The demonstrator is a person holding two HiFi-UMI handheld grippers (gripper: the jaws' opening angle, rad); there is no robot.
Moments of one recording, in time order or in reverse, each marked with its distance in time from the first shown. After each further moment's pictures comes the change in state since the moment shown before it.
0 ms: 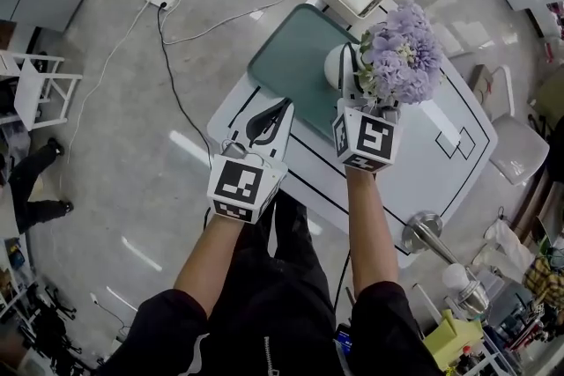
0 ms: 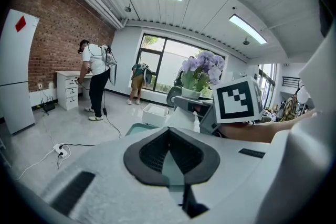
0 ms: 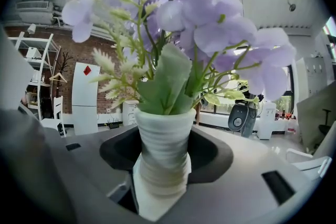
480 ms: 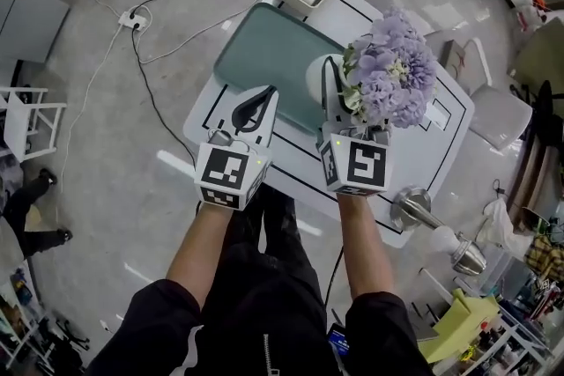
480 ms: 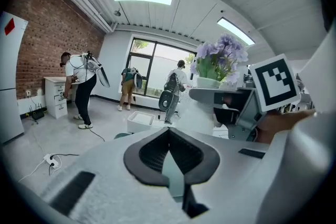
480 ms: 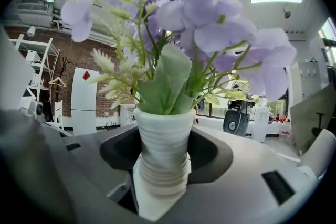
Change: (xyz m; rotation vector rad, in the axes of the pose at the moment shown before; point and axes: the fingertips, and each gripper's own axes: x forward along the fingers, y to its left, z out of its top) left arm 0.008 -0.046 0.025 0.060 -0.048 -0.090; right arm -0.090 -0.022 0.055 -0.005 -0.034 -0.033
